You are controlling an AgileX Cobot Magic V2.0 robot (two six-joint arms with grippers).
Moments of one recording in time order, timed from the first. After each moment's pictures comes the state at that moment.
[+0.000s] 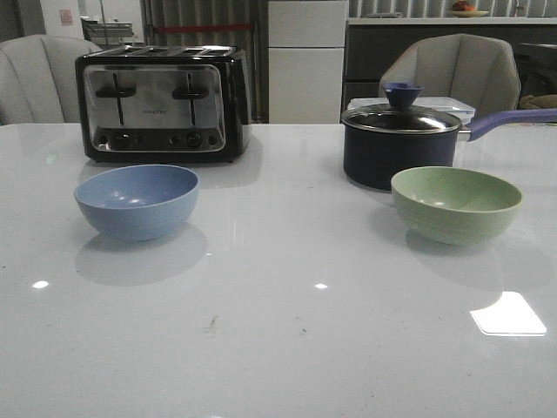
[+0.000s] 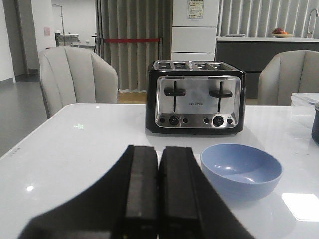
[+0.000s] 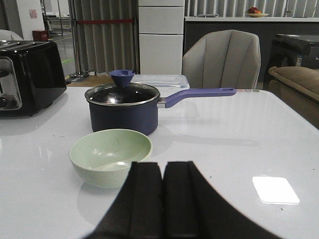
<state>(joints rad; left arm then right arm) -0.06 0.00 0.00 -0.05 0.02 0.05 -0.01 -0.01 0.03 0.00 0.03 0.05</state>
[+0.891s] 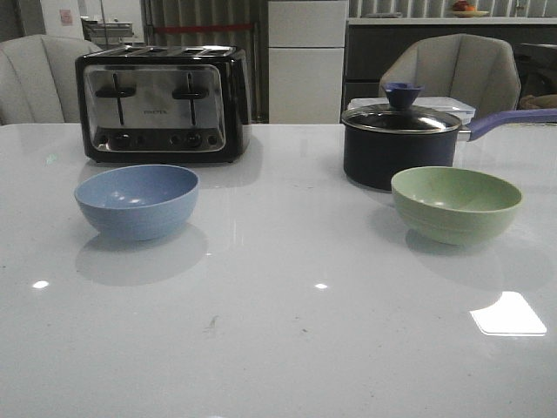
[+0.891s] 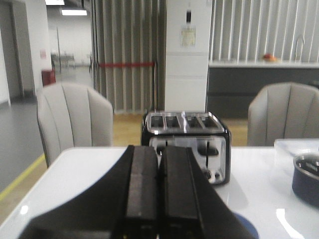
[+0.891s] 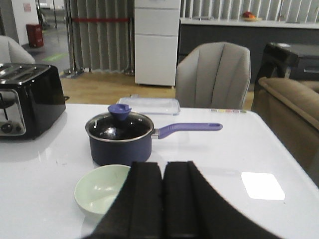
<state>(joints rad) -0.06 0.19 -0.54 -0.05 0.33 0.05 -0.01 0.18 -0.49 -0.03 0.43 0.05</state>
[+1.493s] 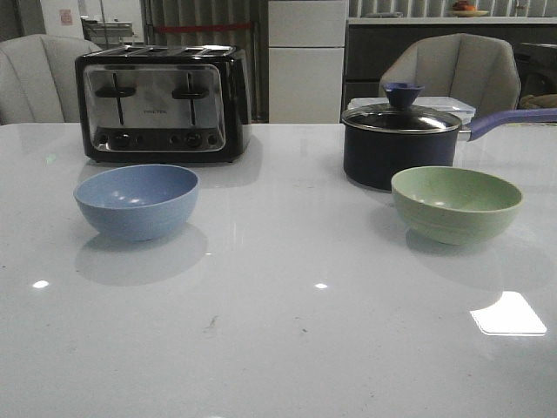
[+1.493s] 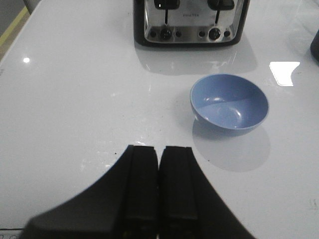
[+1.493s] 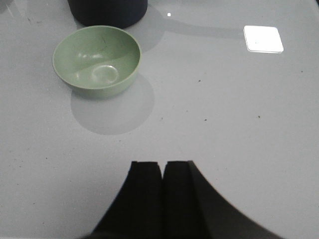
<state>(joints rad) -0.06 0.61 -0.66 -0.05 0.63 0.05 -0.01 0.57 -0.61 -0.03 0.73 0.05</state>
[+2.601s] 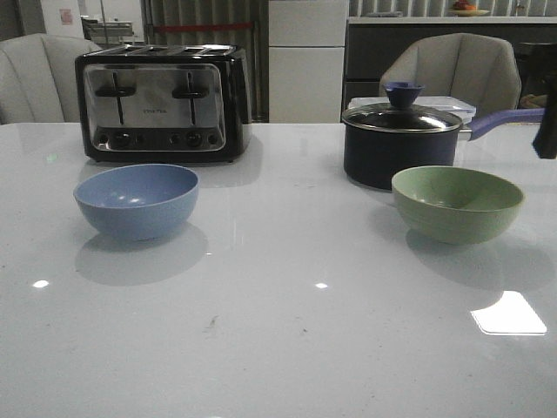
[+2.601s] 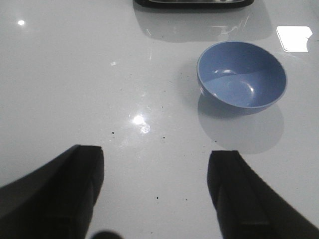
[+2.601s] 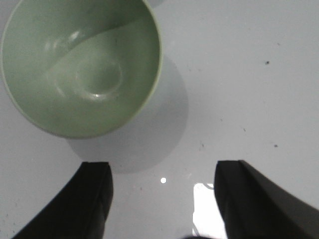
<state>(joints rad) -0.06 0.76 -0.66 -0.05 0.59 0.05 -0.01 1.55 -1.12 0.10 0.74 0.05</state>
